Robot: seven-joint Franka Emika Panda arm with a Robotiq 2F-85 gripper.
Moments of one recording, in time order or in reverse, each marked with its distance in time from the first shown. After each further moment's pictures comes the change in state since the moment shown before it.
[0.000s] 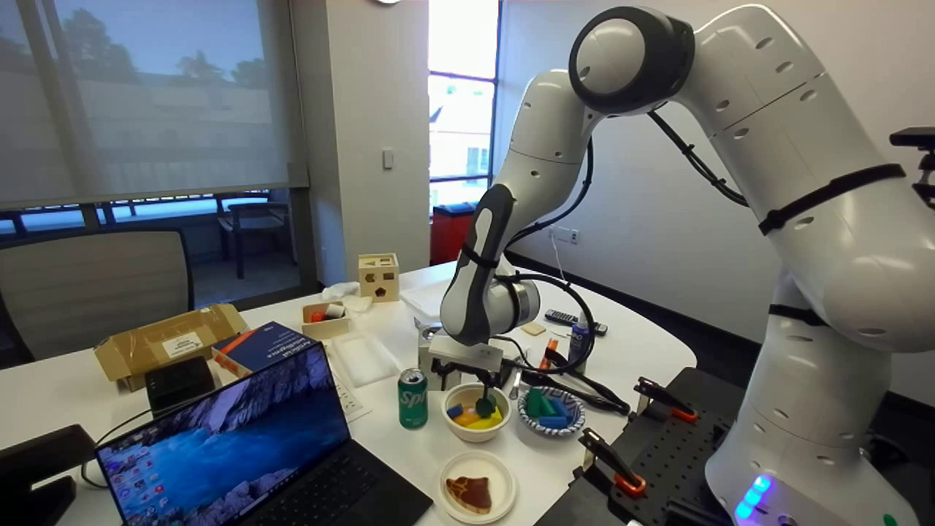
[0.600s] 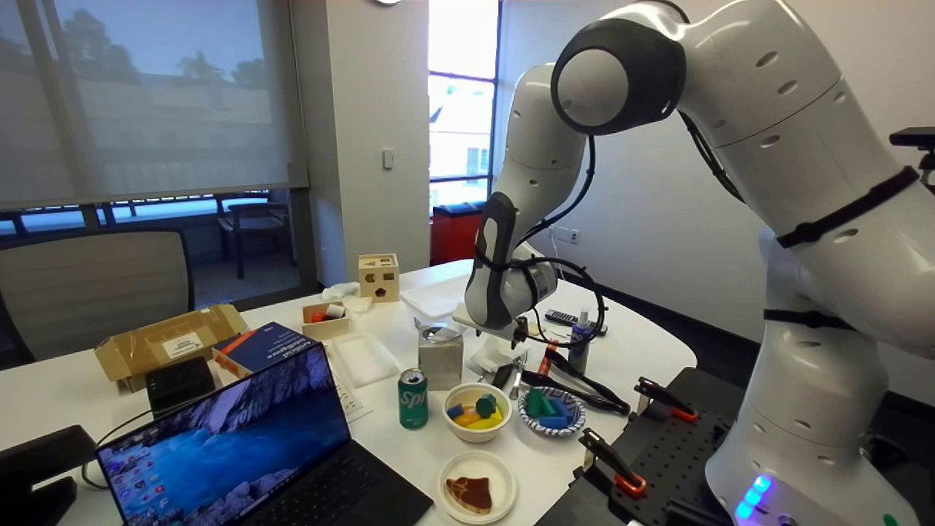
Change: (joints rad) arm 0.363 0.041 -0.506 -0.021 0.000 0.062 0.220
